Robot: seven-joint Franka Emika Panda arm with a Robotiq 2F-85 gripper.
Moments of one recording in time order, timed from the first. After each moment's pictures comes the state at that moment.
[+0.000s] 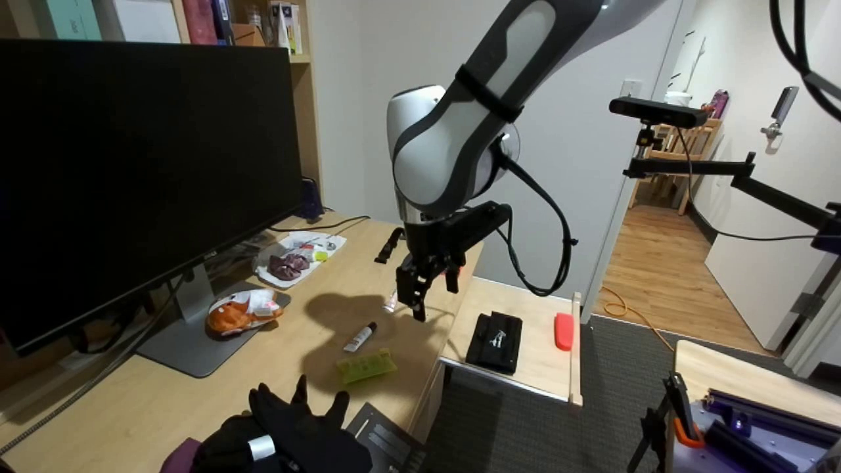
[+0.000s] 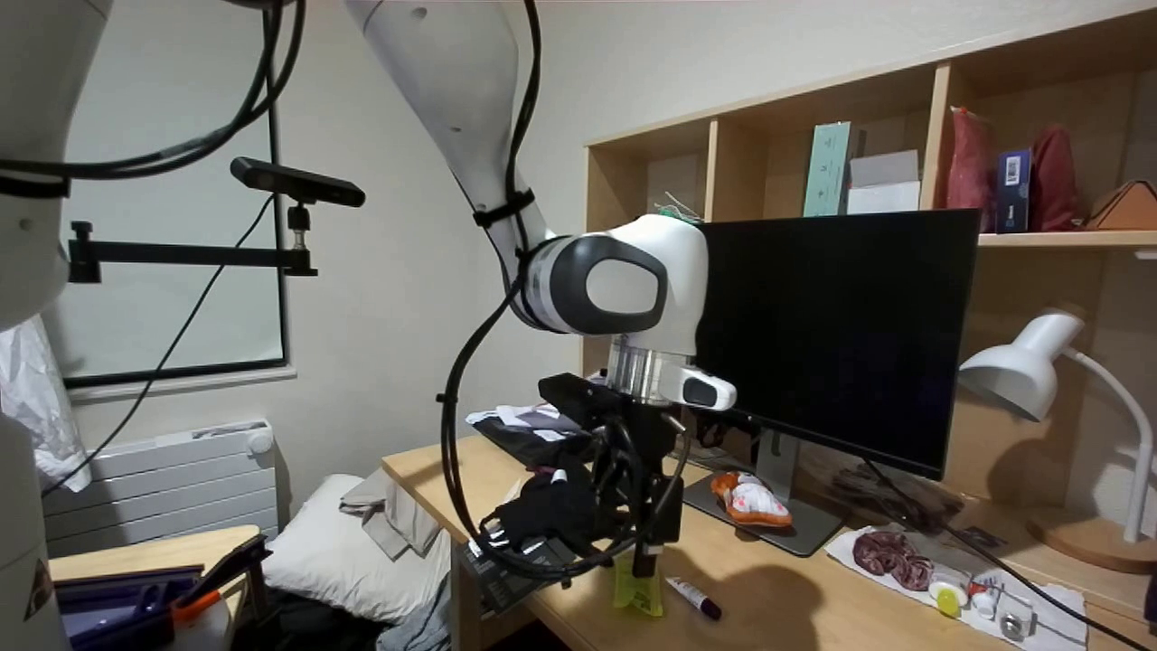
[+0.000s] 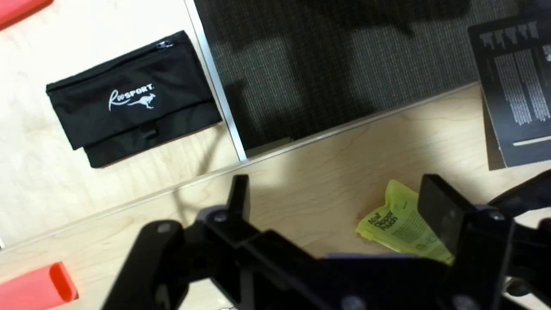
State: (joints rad) arm -0.02 0.33 -0.07 -2.23 -0.06 2.41 0.09
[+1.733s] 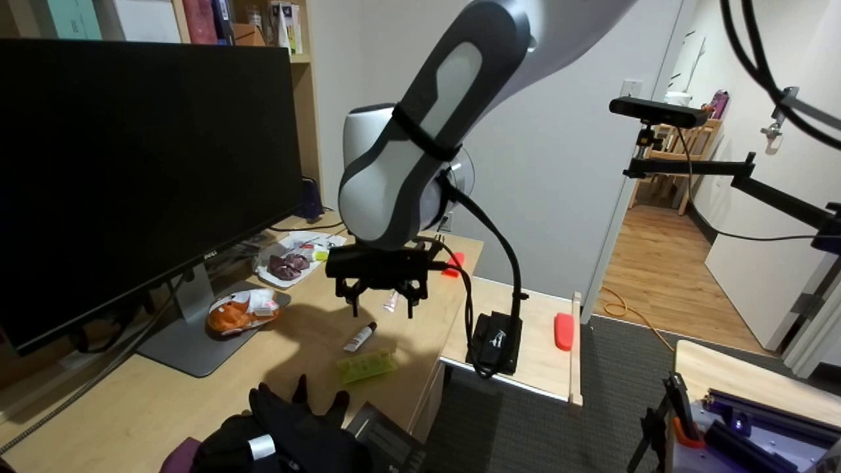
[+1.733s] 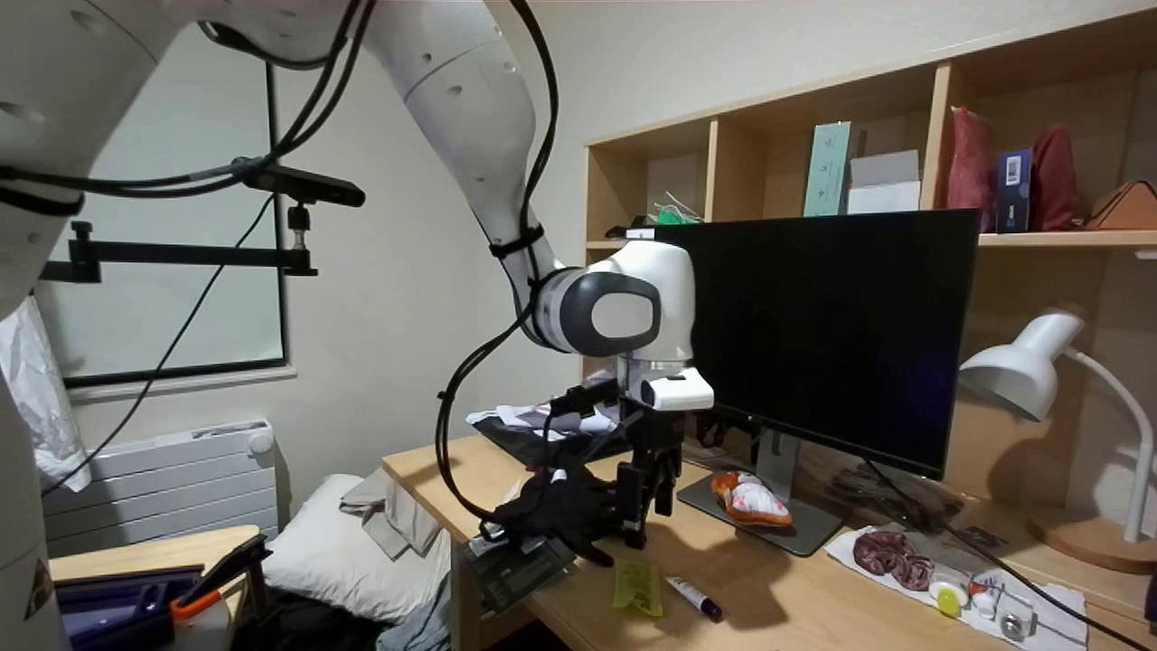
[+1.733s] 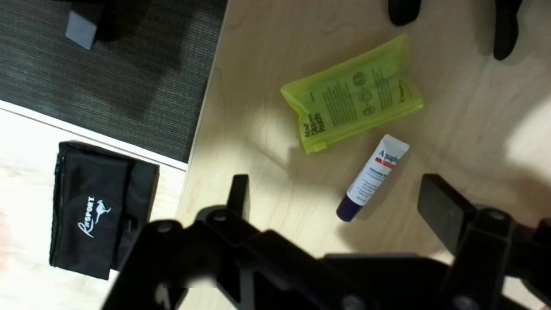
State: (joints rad) arm 0.19 0.48 -0.18 -2.11 0.06 2.57 0.99
